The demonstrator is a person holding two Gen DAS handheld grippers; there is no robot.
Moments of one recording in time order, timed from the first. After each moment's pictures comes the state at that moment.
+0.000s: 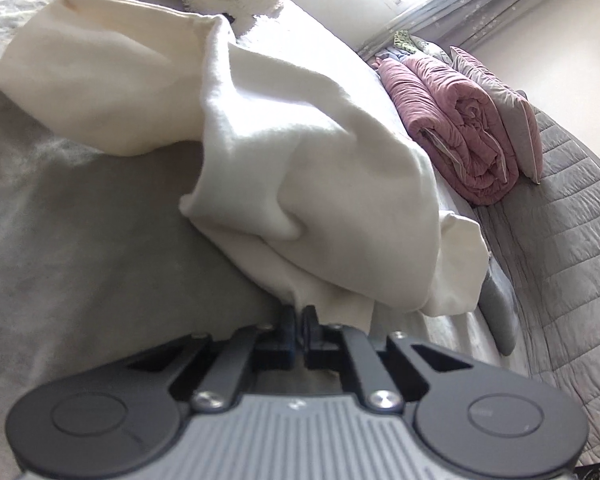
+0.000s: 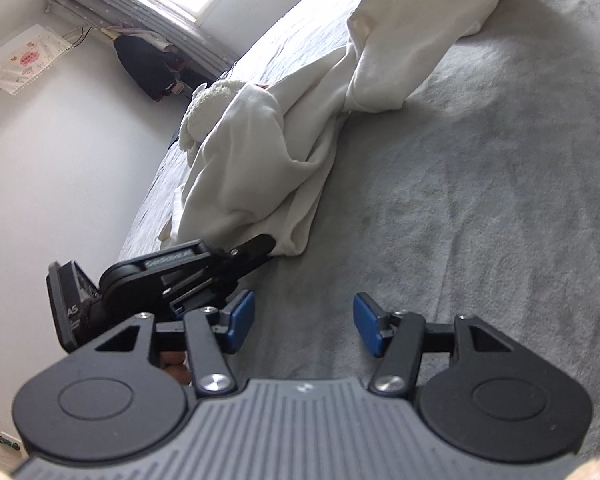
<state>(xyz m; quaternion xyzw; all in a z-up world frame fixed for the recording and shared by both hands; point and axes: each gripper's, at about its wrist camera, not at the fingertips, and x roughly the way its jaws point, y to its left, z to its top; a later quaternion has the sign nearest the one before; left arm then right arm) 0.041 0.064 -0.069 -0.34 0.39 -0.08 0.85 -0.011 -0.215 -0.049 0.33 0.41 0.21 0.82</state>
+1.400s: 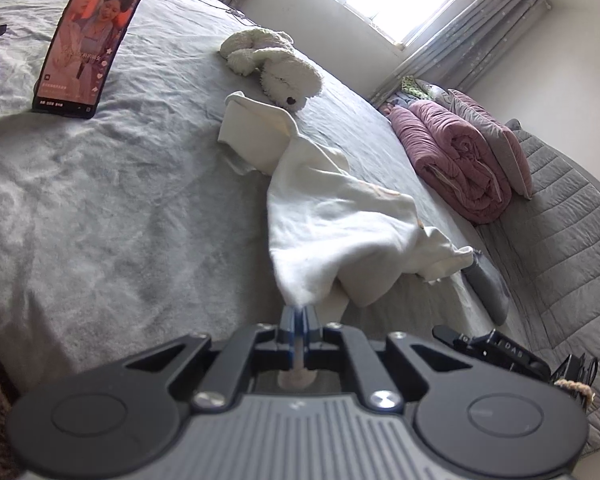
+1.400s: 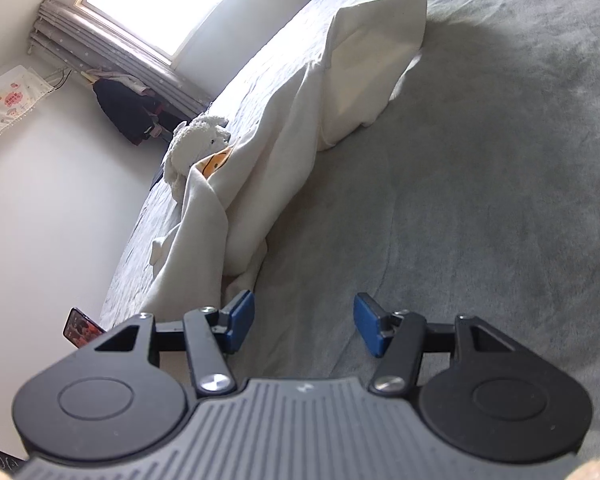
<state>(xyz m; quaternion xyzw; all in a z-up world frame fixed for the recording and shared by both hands) -0.166 0.144 -0.029 -0.31 0.34 -0.03 0.89 -0.039 -0.225 -0.055 0.36 0.37 0.15 0.84</state>
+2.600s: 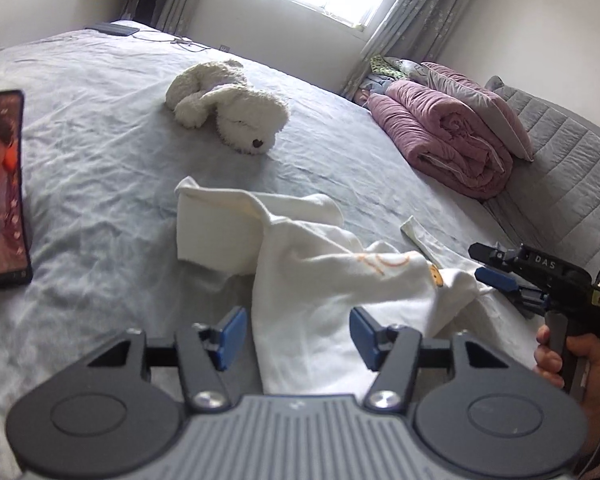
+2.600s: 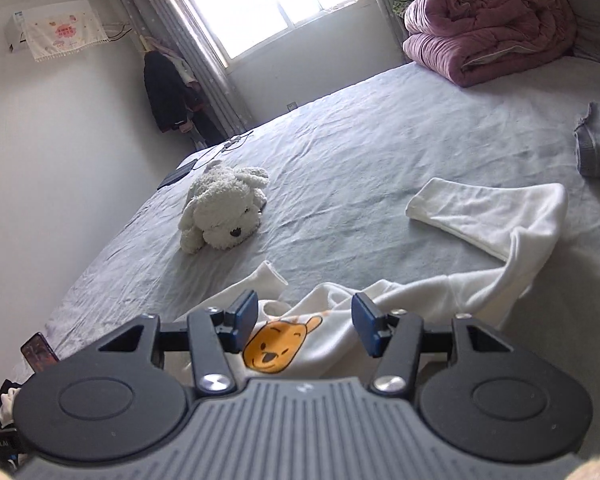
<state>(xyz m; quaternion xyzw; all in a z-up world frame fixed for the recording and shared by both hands) -0.040 0.156 0.028 -0.19 0.33 -0.06 0.92 0.069 -0.189 0.029 0.19 0.30 0.18 0.92</state>
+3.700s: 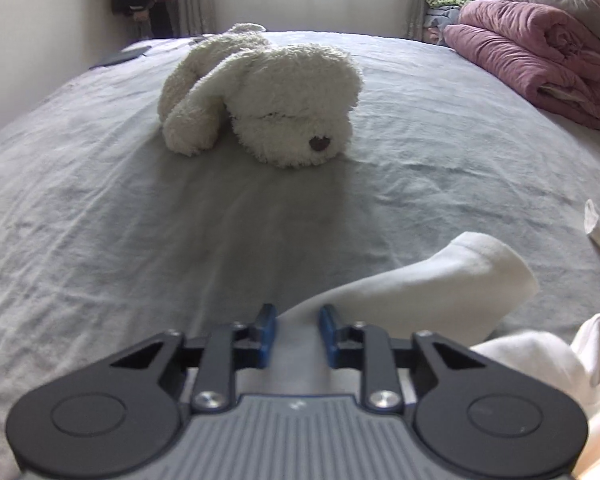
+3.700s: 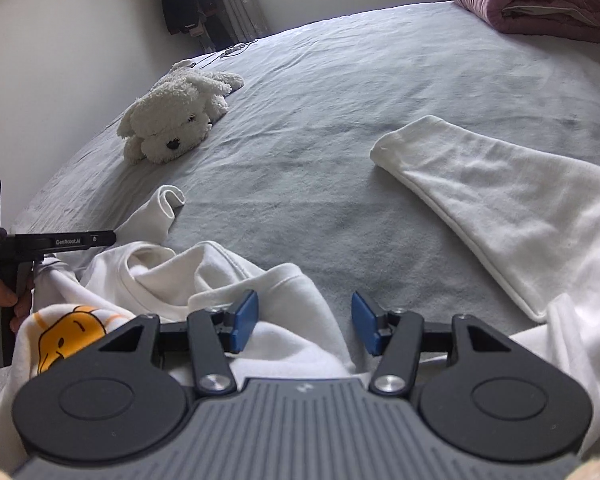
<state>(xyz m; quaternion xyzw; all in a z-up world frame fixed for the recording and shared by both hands) 0.184 0.128 -0.044 0.00 0.39 0.09 0.92 0.170 -0.213 -0.053 0.08 0.39 0.24 0.88</state>
